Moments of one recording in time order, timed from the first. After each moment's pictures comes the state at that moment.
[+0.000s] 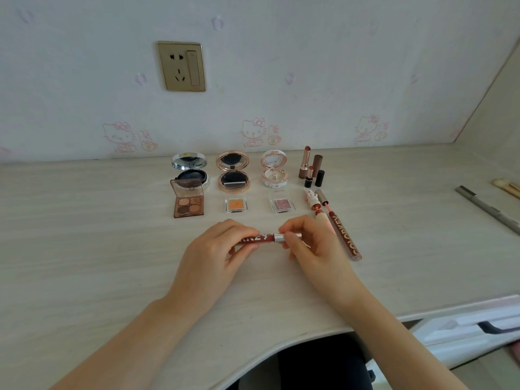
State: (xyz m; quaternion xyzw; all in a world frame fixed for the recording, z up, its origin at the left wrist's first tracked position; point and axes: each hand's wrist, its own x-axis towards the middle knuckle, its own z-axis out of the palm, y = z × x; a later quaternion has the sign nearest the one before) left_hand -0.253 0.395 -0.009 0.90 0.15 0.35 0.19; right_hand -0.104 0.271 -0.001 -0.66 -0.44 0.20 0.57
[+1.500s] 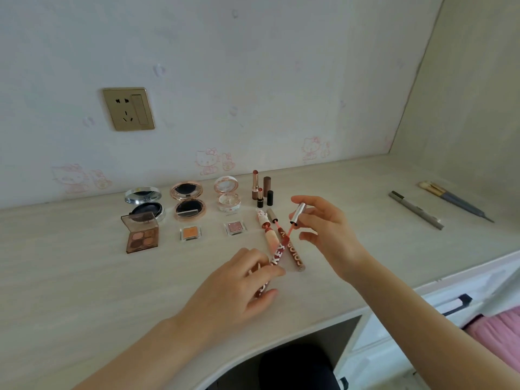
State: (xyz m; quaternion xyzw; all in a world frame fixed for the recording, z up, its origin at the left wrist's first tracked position) left_hand -0.199 0.337 0.005 0.96 -0.04 0.26 0.11; right_hand -0.022 0.222 0.047 -0.61 -0.30 0.26 0.69
